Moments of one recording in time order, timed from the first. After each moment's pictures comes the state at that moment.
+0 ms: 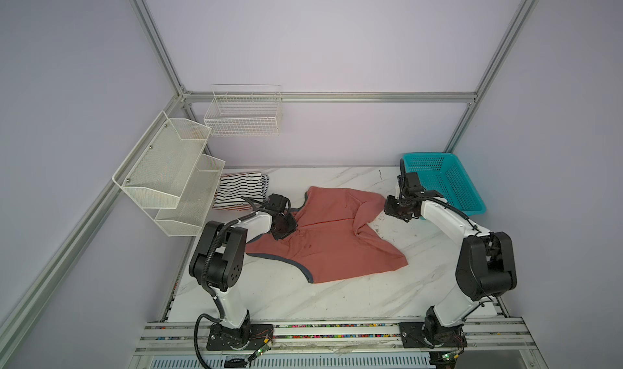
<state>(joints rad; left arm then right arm) -0.28 1.80 1.06 -0.39 0.17 -0.81 0.19 1.70 1.25 -0.60 -0.08 0.46</state>
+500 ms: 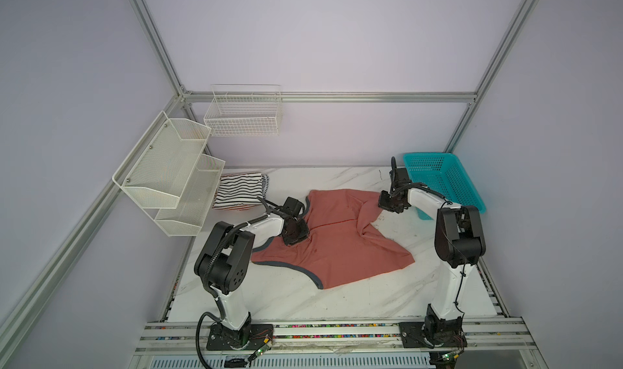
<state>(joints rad) -0.41 1.80 1.09 -0.48 0.16 -0.81 0.15 2.03 1.48 -0.55 -0.09 0.42</state>
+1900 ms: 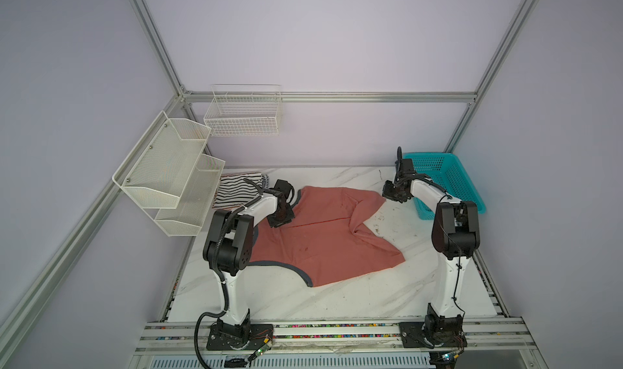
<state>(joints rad) -0.26 1.97 1.42 -0.73 -0.09 -0.68 0.11 2.12 1.67 -0.58 -0.10 0.38</state>
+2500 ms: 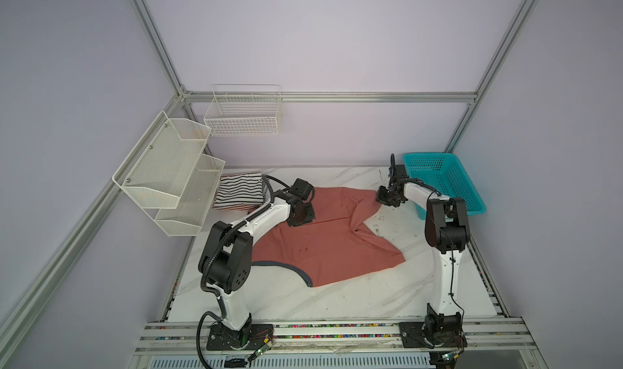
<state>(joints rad) -0.49 1.82 1.38 -0.70 0.00 -0.72 0.12 2.24 1.70 -0.54 -0.15 0.39</state>
